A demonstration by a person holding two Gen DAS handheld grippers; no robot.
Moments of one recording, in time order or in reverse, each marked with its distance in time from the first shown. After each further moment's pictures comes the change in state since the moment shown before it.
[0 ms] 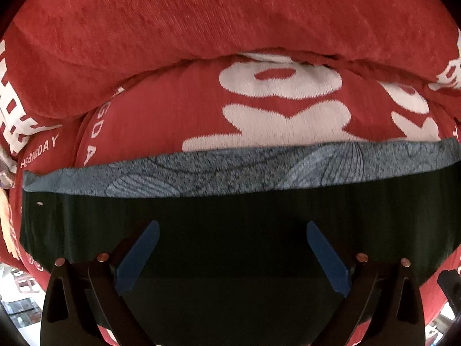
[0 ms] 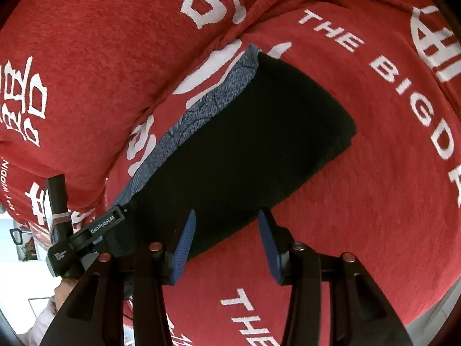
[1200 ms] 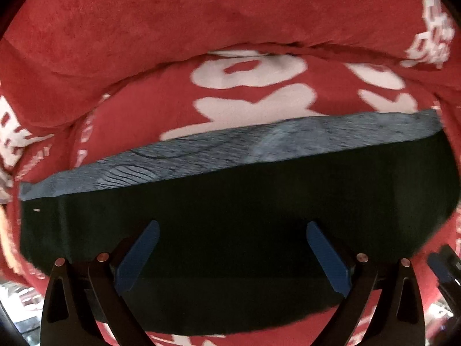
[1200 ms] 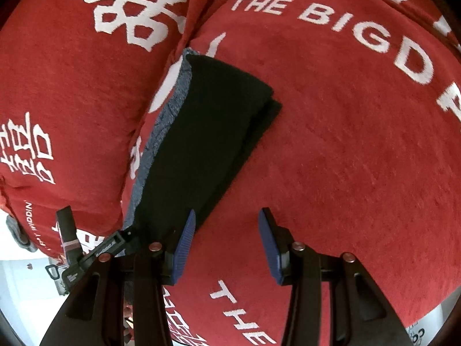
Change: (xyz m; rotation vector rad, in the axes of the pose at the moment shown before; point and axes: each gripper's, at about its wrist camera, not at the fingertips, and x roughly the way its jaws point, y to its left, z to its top) left arm -0.030 -0.027 -0.026 0.089 -0.021 -0.083; right arm -0.003 -0.074 -0.017 0.207 -0.036 0.155
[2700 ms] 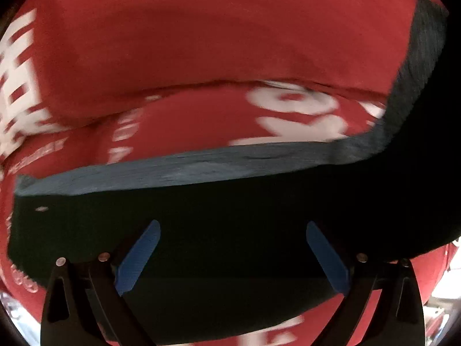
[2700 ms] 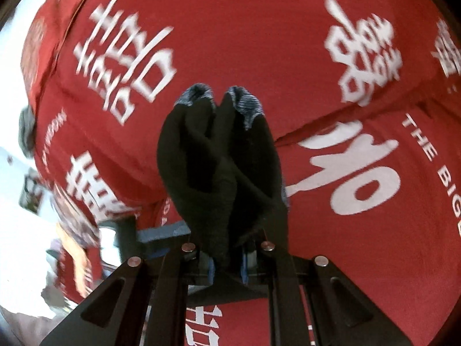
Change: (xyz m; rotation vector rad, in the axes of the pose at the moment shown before) left arm -0.030 0.117 -0.038 -0.068 -0.177 -0.071; right arm 0.002 0.230 -0.065 -0.591 -0.145 0.000
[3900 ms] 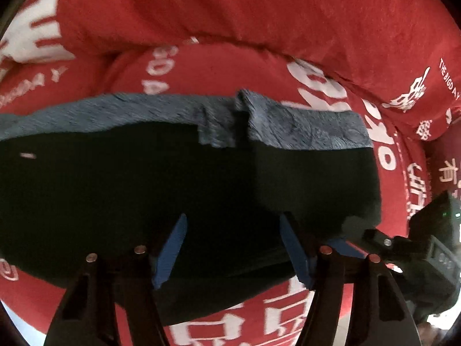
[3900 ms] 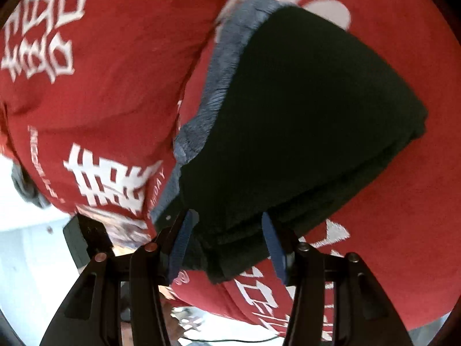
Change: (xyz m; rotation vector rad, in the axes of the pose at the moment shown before) left arm 0.024 0.099 -0.001 -0.107 0.208 -0.313; right arm 0.121 0.010 -0.120 0.580 0.316 0.215
